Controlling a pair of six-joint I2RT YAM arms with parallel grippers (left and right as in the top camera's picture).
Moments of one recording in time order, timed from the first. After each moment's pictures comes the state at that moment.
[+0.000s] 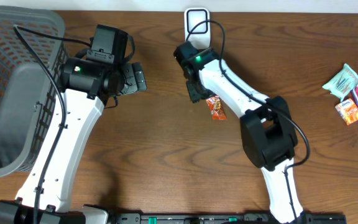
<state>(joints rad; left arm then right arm) -0.25 1.52 1.56 -1.16 -0.13 -0.45 0.56 2.29 1.86 -1.09 0.28 0.31</state>
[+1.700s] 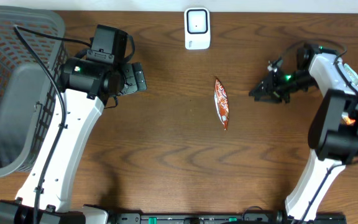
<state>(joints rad) -0.25 1.52 1.56 -1.16 -0.13 -0.45 -0.16 2.18 1.66 -1.21 -0.73 -0.01</state>
